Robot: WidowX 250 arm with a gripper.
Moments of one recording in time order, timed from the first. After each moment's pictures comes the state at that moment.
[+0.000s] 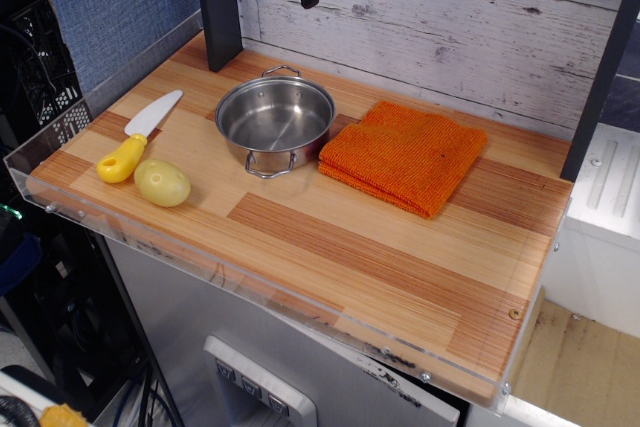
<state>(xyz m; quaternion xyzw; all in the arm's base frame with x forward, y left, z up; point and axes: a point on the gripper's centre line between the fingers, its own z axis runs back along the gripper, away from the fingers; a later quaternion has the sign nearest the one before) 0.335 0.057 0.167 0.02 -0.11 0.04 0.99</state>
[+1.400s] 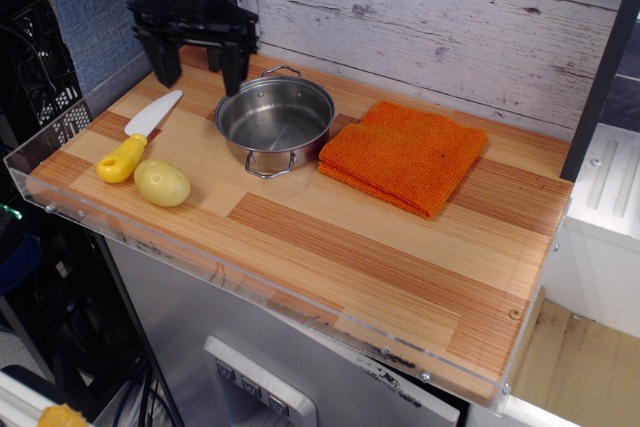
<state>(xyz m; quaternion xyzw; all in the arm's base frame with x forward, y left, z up) 0.345 0.151 0.055 0.02 -0.03 0.14 0.99</state>
